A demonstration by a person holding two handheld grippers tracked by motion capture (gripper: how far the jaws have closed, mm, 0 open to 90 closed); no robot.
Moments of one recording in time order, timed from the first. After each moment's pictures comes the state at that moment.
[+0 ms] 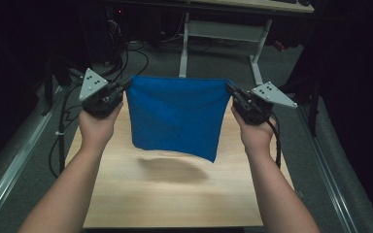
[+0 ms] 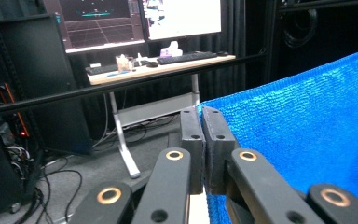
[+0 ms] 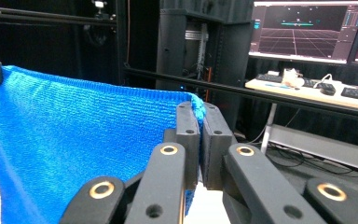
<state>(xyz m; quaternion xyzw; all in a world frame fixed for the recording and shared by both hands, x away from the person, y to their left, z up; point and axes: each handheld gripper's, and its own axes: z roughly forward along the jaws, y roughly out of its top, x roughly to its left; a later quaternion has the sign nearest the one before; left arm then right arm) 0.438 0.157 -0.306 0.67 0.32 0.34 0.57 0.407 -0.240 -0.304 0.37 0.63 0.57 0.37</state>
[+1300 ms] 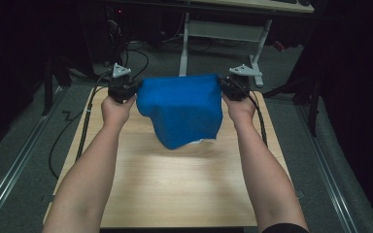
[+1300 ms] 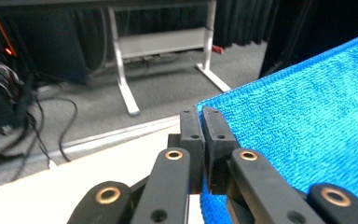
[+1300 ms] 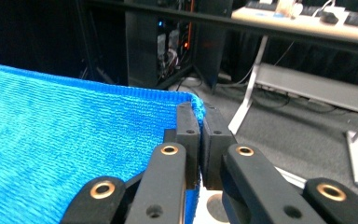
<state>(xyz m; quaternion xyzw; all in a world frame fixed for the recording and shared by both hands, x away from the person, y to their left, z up) 0.556 0.136 -0.388 0.73 0.41 0.25 0.49 0.538 -0.240 -0.363 0.44 0.69 0.47 0.33</state>
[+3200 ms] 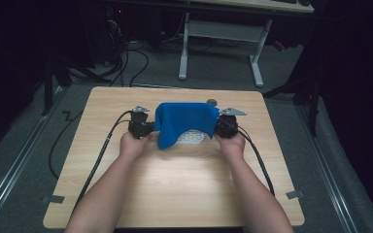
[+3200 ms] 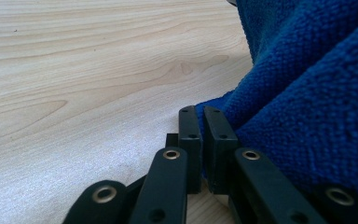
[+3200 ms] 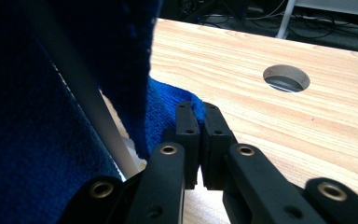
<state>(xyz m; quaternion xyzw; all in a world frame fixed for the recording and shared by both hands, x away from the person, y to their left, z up) 0.534 0.099 -0.509 0.77 0.44 0.08 0.45 0.498 -0.233 -0.488 0.48 0.73 0.43 0.23</state>
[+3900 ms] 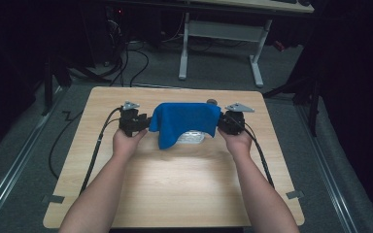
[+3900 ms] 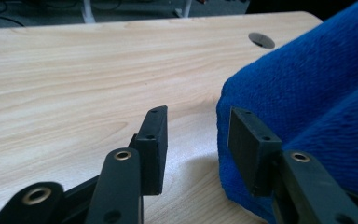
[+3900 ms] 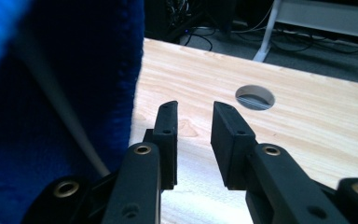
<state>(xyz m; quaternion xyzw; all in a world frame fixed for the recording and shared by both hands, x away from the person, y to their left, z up) 0.523 0.124 -0.481 0.74 0.46 0.15 0.47 0.493 -0.247 -0.462 0.48 0.71 0.43 0.27</state>
